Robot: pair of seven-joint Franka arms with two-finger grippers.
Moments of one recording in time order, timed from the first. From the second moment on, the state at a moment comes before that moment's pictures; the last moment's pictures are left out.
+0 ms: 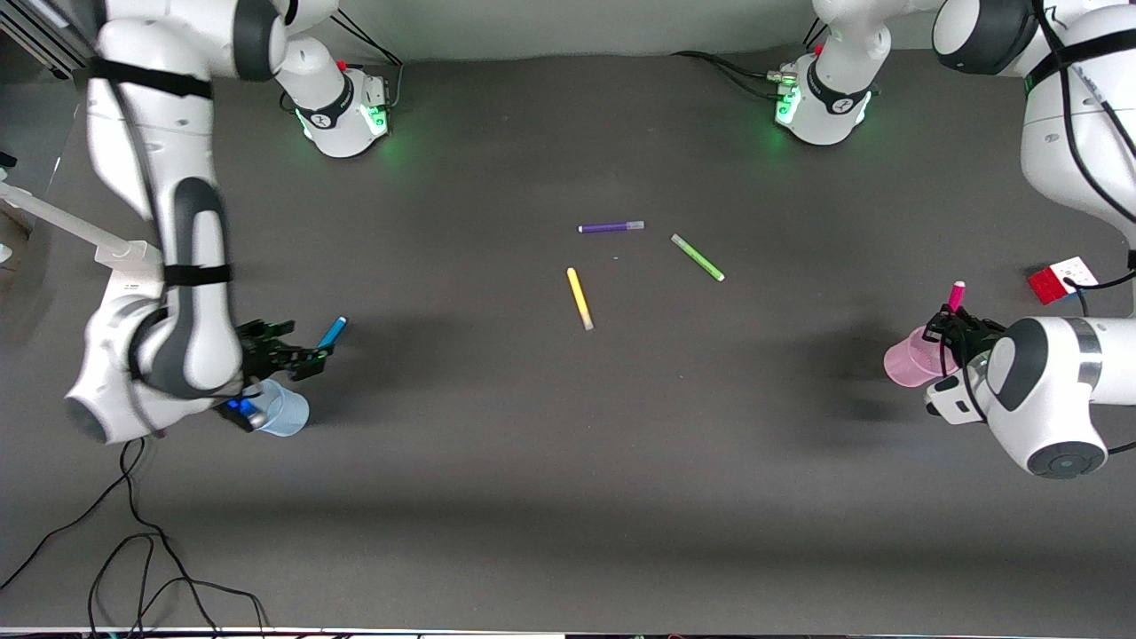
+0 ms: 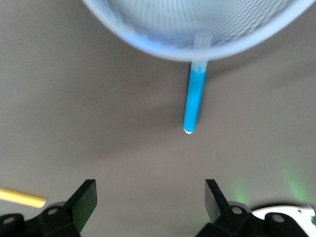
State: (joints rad) left arm 0.18 0.79 -0.19 -1.28 0.33 1.21 0.12; right arm 0.52 0.69 -0.66 -1.67 0.60 1.56 0.17
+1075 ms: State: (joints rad) left arm 0.16 0.84 -0.19 -1.18 0.35 1.23 0.13; right arm 0.64 0.65 -0.68 -1.99 0.60 1.97 0.16
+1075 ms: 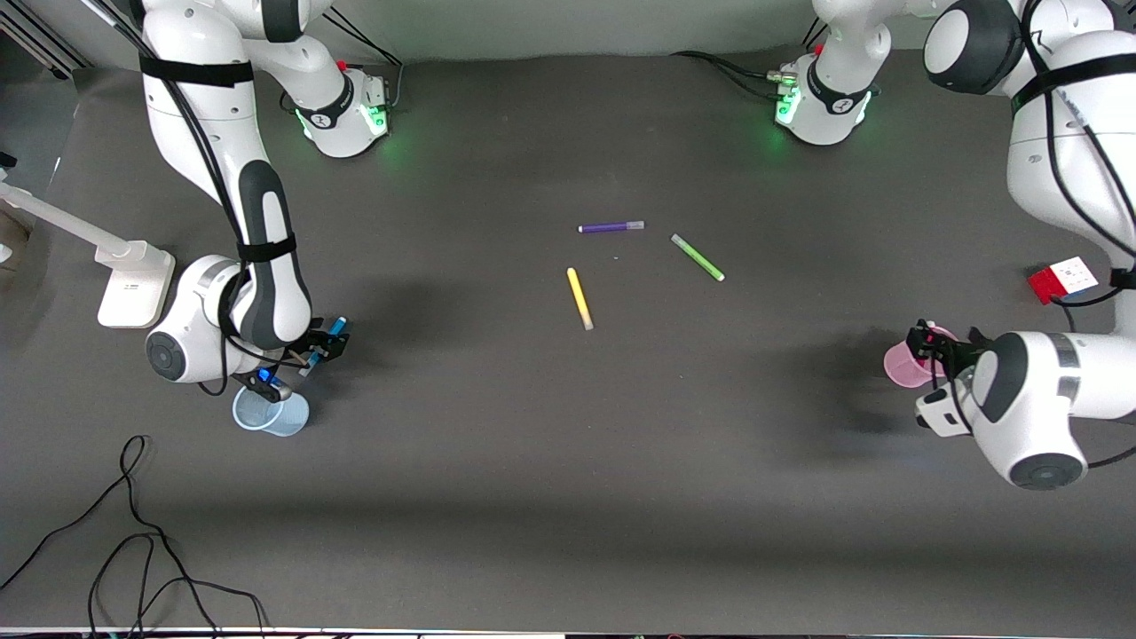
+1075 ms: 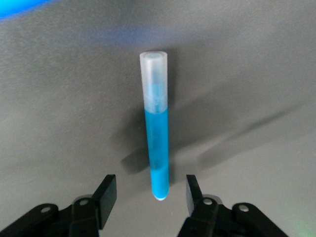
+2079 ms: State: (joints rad) left arm 0.20 0.21 -0.19 -1.46 0.13 1.51 0.20; right arm 0.66 0.64 -0.70 -1.95 0.60 1.88 0.16
